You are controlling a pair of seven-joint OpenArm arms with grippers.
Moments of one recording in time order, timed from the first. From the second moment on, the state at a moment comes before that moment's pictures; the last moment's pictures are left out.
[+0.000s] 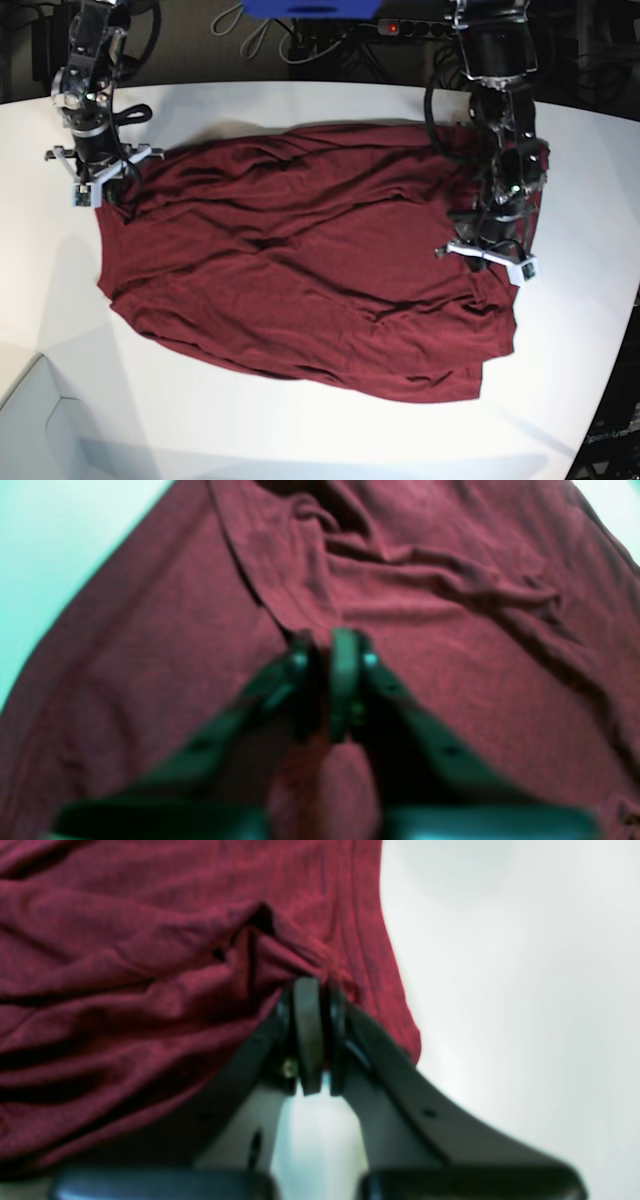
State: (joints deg) left arm -3.0 -2.9 -13.3 77.4 -20.5 0.0 26.7; right arm -16.4 3.8 24.4 91.7 -0.8 17.8 -19.1
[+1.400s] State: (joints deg) left arm -1.8 -1.9 -14.0 76.8 -20.5 -0.3 27.5; right arm -16.4 3.0 23.6 91.6 -0.8 17.8 -19.0
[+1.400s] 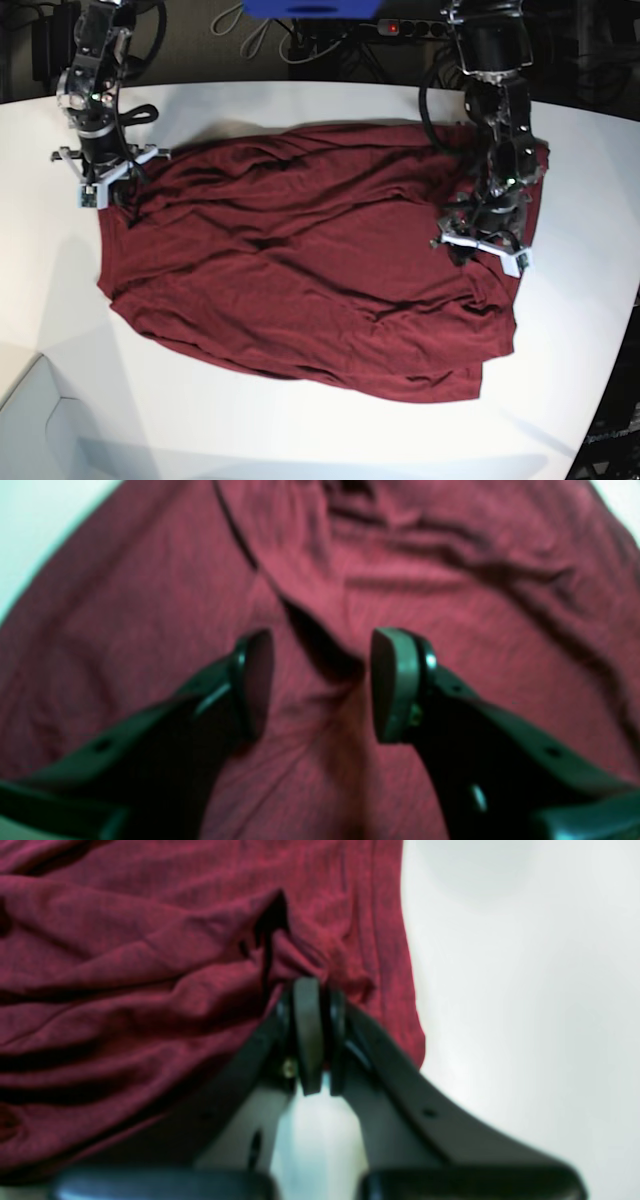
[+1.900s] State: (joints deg) left arm -2.8 -3.3 -14.6 76.7 -20.6 -0.4 28.1; right arm -16.3 3.0 23.6 91.6 -0.8 17.8 -19.1
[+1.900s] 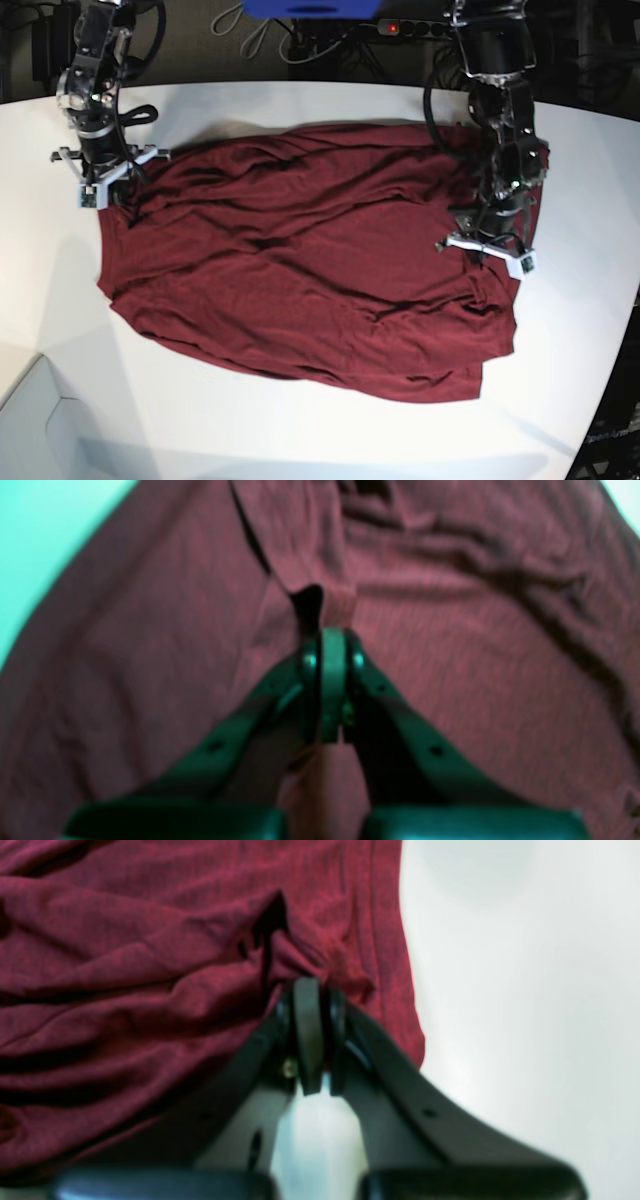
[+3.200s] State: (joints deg) left arm -7.8 -10.9 -29.0 69.7 -21.3 -0.5 28.7; right arm -16.3 3.4 23.6 91.9 -1.0 17.8 -19.1
